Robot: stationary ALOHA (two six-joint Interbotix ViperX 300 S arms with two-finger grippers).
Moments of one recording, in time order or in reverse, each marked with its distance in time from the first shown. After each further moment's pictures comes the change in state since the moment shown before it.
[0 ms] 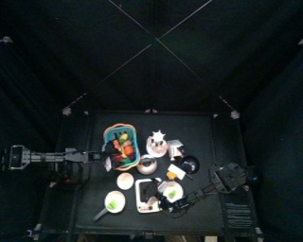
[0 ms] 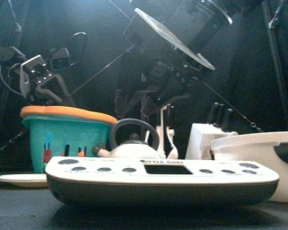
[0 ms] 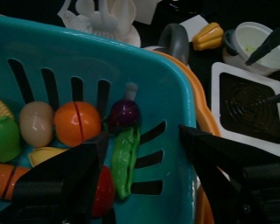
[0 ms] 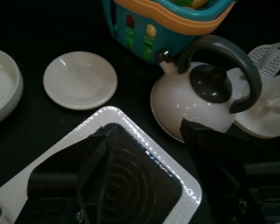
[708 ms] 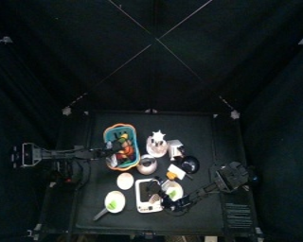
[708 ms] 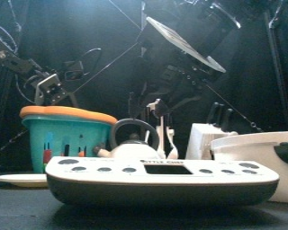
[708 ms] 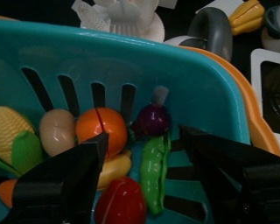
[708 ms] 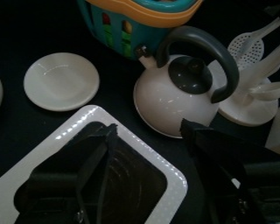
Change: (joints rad) left arm 0.038 0.193 -0.086 0.115 -0.012 0.049; right arm 0.000 -0.015 0.038 0.023 0.017 0.043
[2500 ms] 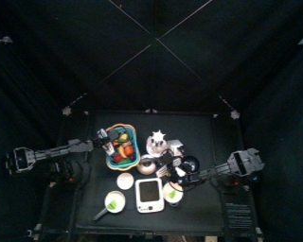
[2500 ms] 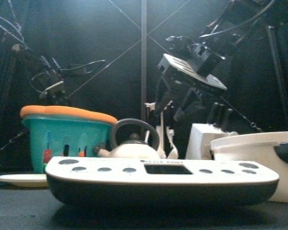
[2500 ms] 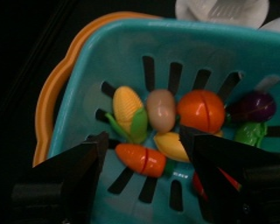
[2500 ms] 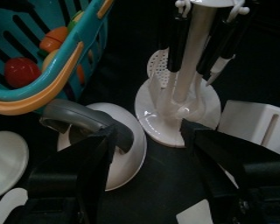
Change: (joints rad) left arm 0.167 -0.095 -0.110 0.192 0.313 -0.003; right arm -0.285 -0.267 0.253 -0.049 -0.146 0.181
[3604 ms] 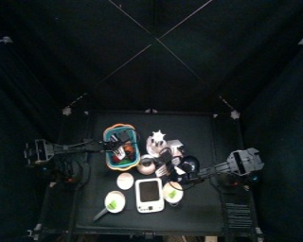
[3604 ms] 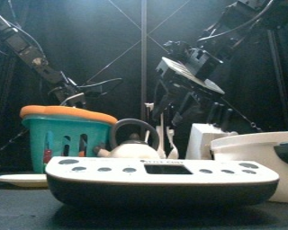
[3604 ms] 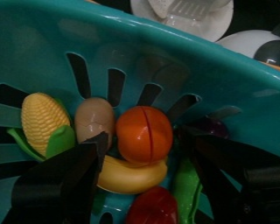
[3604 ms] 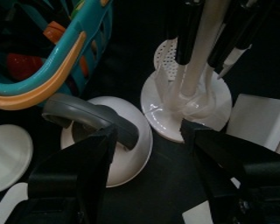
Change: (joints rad) left arm -0.071 0.256 -0.074 -0.299 -0.052 -0.006; right arm -0.005 0.005 0.000 0.014 -0.055 0.000
